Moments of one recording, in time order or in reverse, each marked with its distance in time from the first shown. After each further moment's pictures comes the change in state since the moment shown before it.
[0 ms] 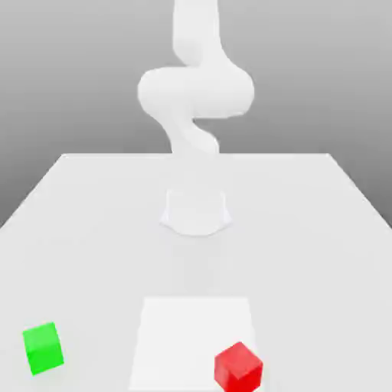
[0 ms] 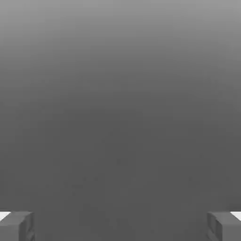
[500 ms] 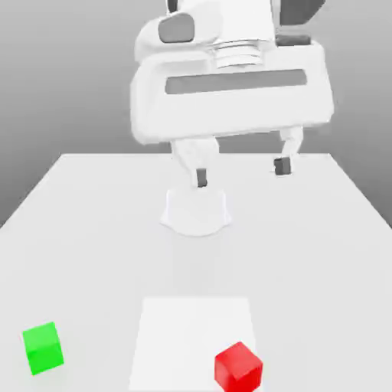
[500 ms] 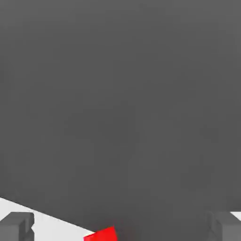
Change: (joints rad) arm 0.157 0.552 -0.081 -0.067 0.107 0.188 -0.344
